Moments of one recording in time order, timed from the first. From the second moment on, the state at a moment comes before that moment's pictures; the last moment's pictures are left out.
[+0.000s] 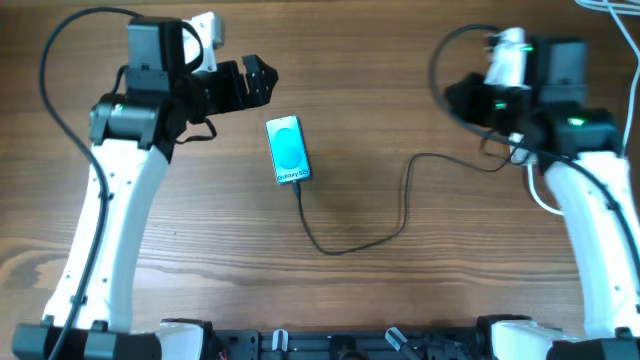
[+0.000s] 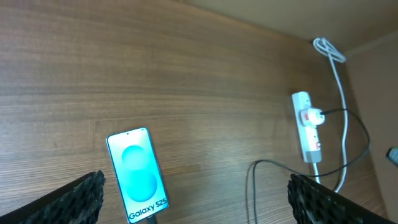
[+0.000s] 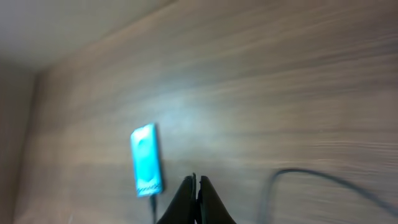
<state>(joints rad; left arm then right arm) -0.11 1.48 1.46 -0.76 0.40 -0.32 -0.03 1.42 1.33 -0.75 -0.39 0.35</state>
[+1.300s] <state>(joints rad) -0.11 1.49 1.46 -0.76 0.40 -0.32 -0.53 2.04 1.33 -0.35 -0.42 0.18</state>
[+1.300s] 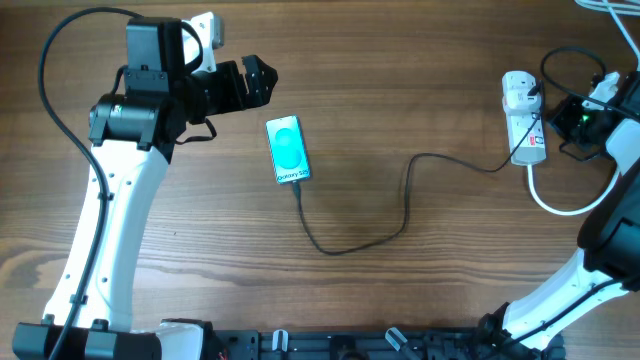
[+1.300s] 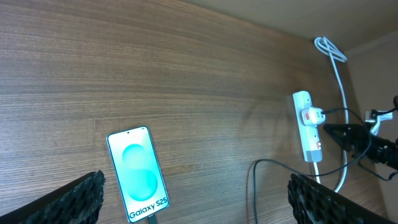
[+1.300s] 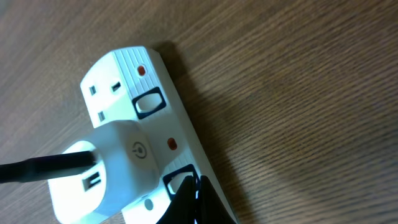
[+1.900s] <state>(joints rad) -0.11 1.49 1.46 -0.76 0.40 -0.32 -0.50 2.07 1.33 -0.33 -0.43 0.08</state>
